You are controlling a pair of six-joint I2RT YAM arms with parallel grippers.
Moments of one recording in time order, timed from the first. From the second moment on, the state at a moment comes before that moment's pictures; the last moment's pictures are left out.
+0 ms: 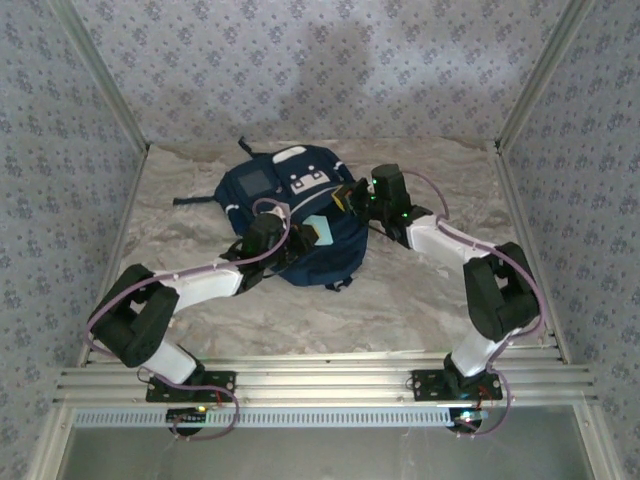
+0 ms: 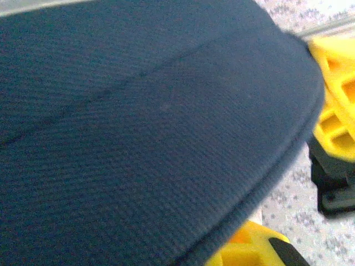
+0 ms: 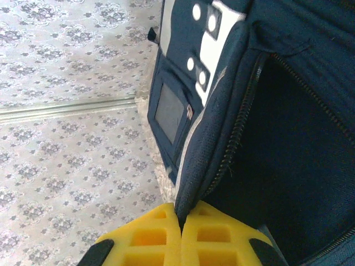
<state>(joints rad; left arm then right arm) -0.67 1.52 0.72 0.37 0.13 -1.13 0.47 1.65 1.07 0.13 -0.32 1.36</state>
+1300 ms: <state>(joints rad) -0.64 1.38 0.83 -0.07 -0.13 -1.25 0.63 1.54 0.94 0.27 -0.10 1.41</state>
